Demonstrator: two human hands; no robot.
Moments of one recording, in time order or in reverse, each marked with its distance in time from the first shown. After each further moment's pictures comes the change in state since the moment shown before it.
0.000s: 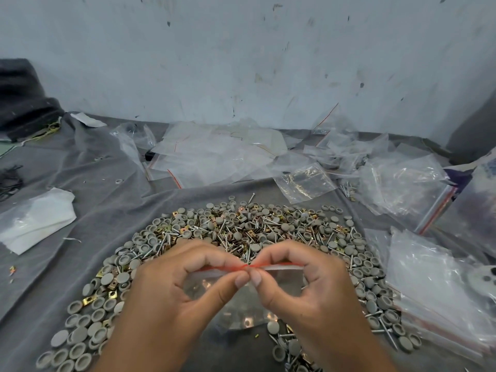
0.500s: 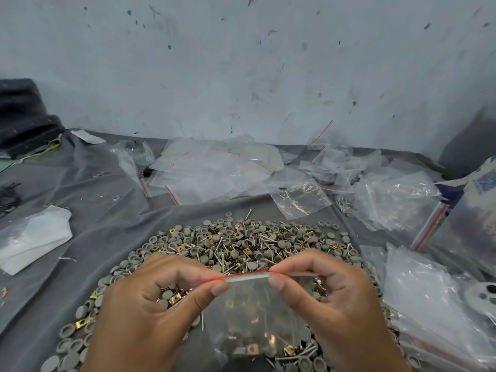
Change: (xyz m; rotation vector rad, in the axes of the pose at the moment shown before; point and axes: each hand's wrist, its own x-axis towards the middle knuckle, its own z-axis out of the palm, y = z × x) left_hand 0.002 -0.006 -0.008 0.014 0.151 -0.018; right_hand 0.006 0.000 -0.024 -0.007 0.063 0.004
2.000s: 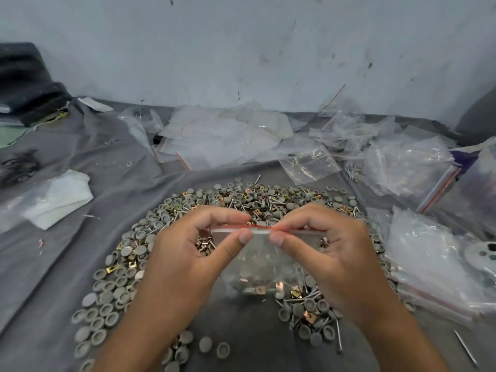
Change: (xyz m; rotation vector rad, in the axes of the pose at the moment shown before) left_hand -0.006 0.007 0.006 -0.045 -0.123 -0.125; right_hand -0.002 -0.001 0.003 -0.109 -0.070 -0.042
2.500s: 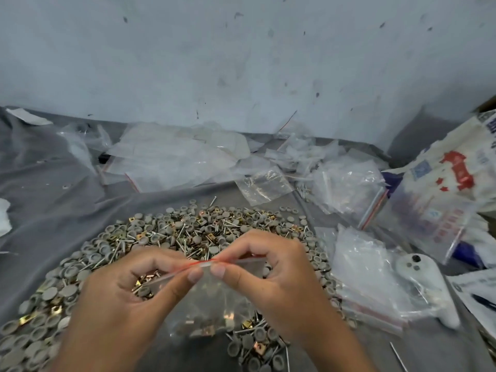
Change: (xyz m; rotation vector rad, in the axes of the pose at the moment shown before) left_hand -0.002 -0.012 0.014 -0.040 0.095 0.073; right_hand 0.004 -0.007 -0.008 0.039 -0.091 0.051
